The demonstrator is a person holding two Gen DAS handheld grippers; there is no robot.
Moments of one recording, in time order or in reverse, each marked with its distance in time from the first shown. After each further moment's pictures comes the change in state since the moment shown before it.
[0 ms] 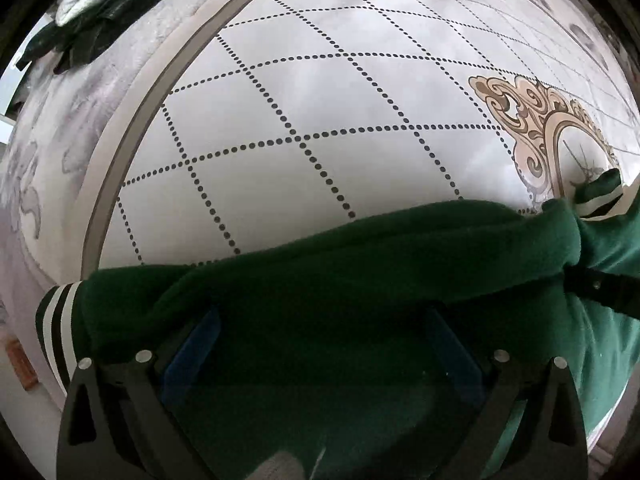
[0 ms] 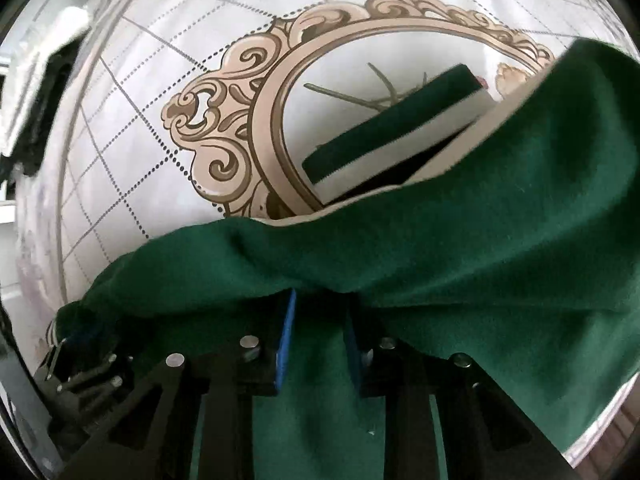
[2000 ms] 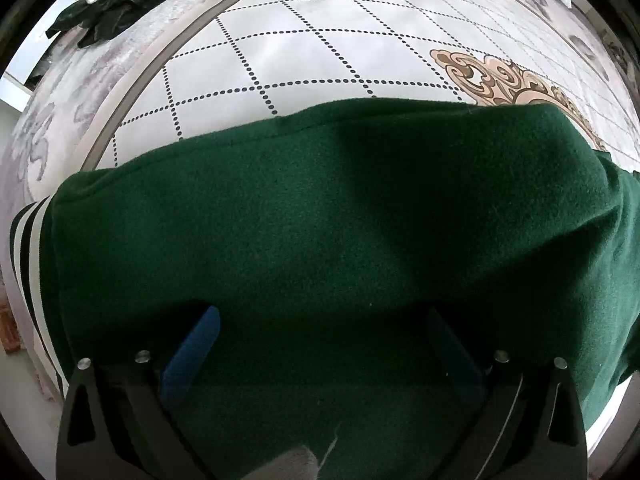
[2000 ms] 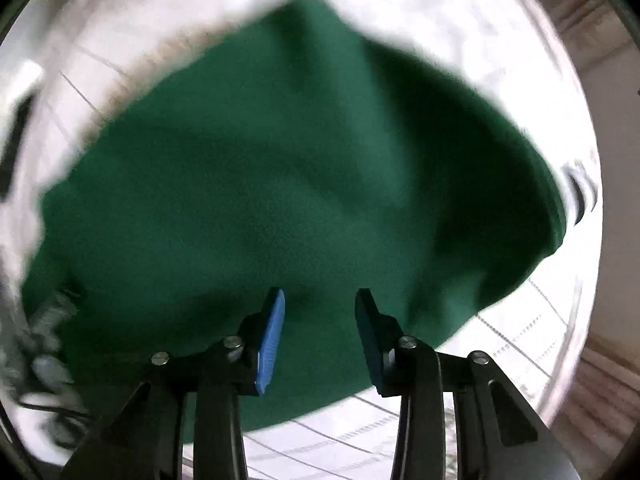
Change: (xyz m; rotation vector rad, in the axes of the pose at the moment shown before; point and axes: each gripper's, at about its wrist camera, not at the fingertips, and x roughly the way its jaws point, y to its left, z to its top) left arm 0.001 -0.031 -0.023 -0.089 -0.053 0.012; right arm -0.144 -0.189 -0.049 0.109 -0.188 -0.068
